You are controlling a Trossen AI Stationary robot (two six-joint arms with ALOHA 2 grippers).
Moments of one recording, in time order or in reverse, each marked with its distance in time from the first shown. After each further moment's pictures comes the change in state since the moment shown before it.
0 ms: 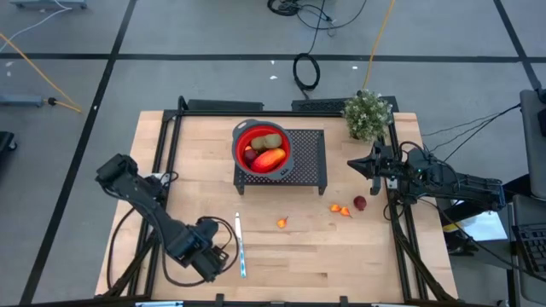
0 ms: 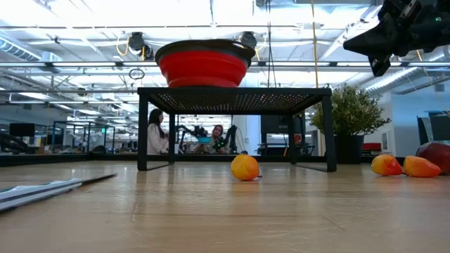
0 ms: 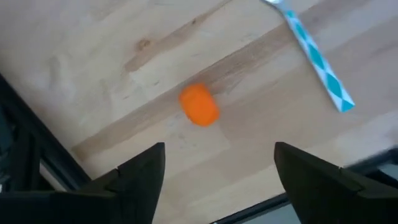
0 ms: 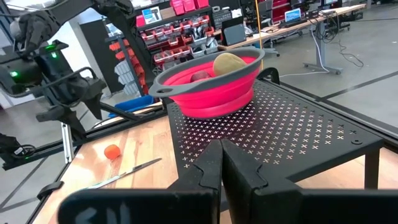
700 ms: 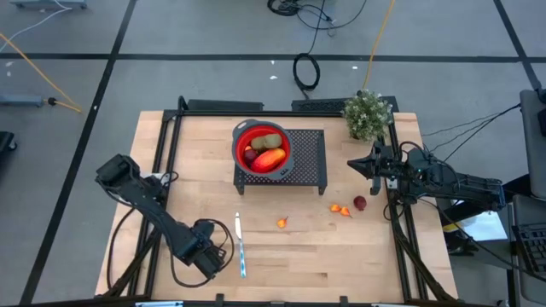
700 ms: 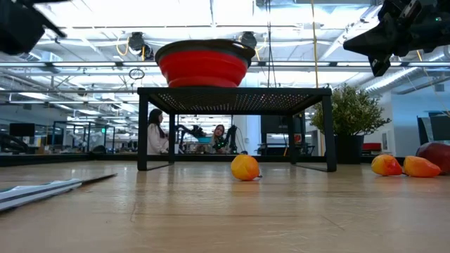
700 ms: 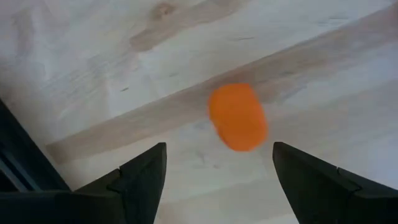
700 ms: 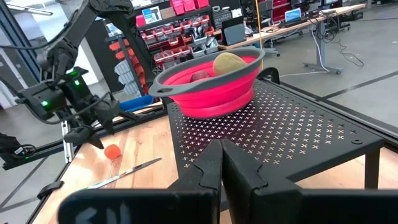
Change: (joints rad) left arm -0.013 0.001 -0.284 0.250 0.075 -0.129; right arm 0.000 0.000 -0.001 0.000 0.000 0.000
